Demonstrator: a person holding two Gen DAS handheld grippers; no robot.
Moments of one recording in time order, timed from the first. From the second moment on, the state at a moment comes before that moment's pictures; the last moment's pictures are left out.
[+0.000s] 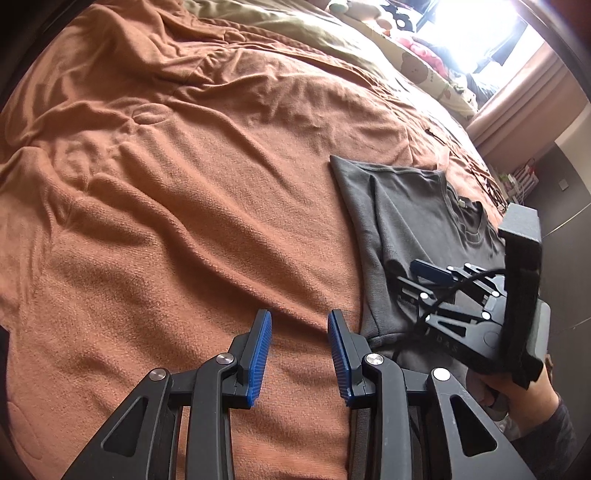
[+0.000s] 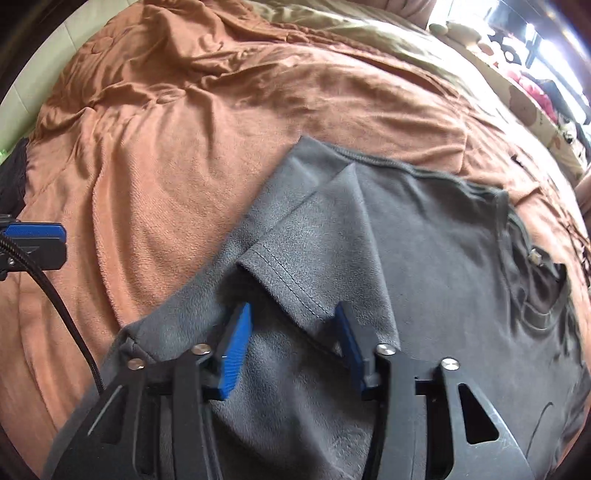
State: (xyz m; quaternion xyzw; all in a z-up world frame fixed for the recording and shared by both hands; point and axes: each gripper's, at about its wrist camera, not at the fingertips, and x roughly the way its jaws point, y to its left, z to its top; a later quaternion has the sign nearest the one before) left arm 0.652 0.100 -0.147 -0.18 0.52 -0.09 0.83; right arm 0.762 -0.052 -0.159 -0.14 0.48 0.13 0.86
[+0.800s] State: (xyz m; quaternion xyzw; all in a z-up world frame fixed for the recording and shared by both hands) left arm 0.663 0.069 -0.150 -0.16 0.52 -0.10 0.83; right arm 0.776 -0.181 -0.130 0.08 0.45 0.02 0.89
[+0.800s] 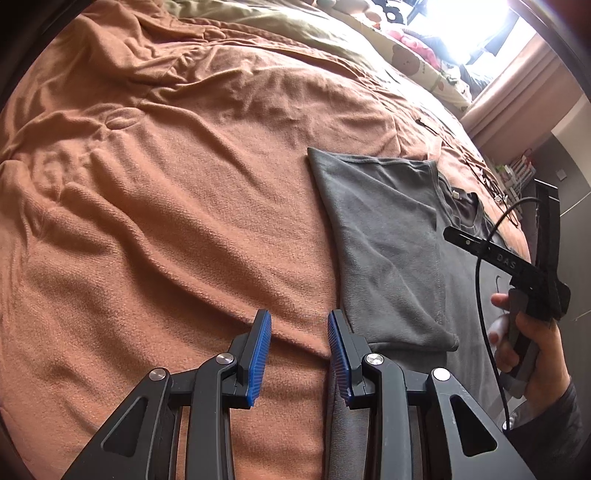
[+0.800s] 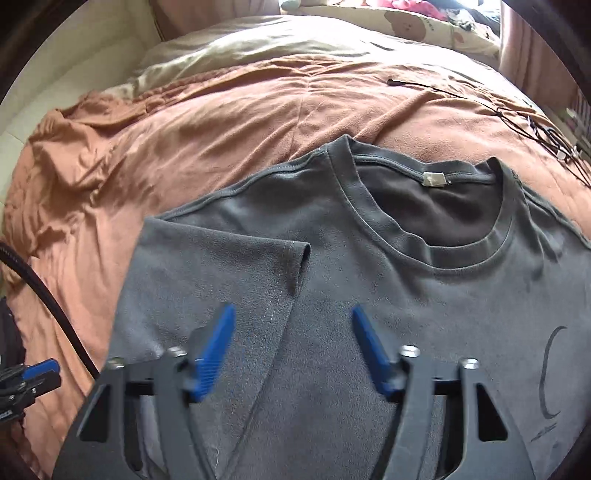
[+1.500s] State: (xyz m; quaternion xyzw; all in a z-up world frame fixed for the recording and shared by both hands) left arm 0.661 0.022 -0.180 -0.12 0.55 -0.12 0.82; right arm 0.760 -0.188 -0.164 0.17 0.52 0.10 0.83
